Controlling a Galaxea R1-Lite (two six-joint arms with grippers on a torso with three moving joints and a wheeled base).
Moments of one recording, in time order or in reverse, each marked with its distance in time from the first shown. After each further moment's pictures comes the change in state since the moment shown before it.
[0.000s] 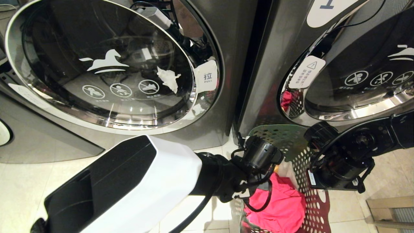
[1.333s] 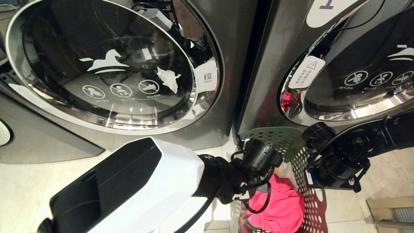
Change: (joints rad) left arm 0.004 0.019 0.001 -0.001 0.007 -0.011; right arm -0.001 0.024 -0.001 -0.035 -0.001 0.000
